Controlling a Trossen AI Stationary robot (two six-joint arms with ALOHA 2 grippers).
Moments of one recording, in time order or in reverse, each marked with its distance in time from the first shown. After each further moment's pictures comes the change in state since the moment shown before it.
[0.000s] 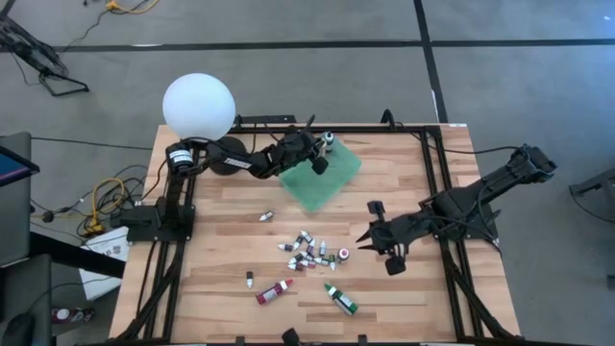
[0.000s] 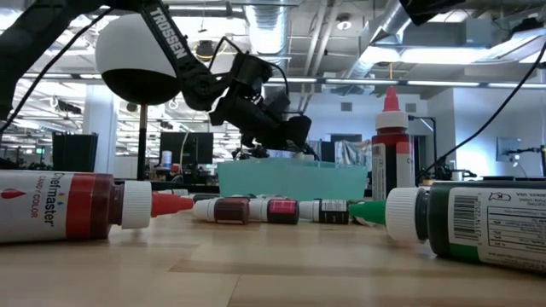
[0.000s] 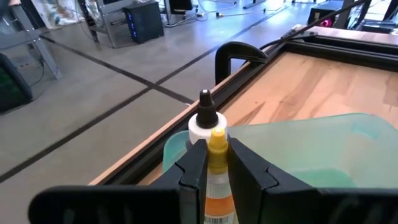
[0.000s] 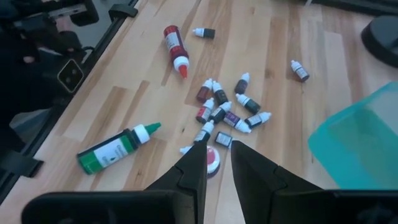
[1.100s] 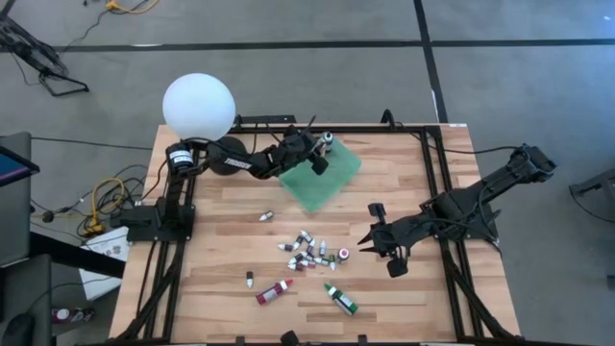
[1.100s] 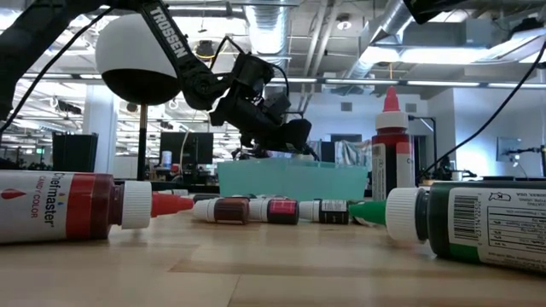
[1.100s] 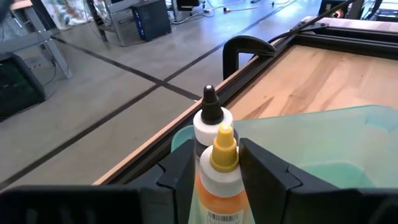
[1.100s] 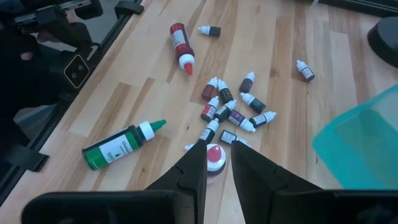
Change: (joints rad) left arm -0.012 0.002 0.001 -0.049 -0.037 0.009; right arm 0.014 0.000 0.000 -0.002 0.000 -0.007
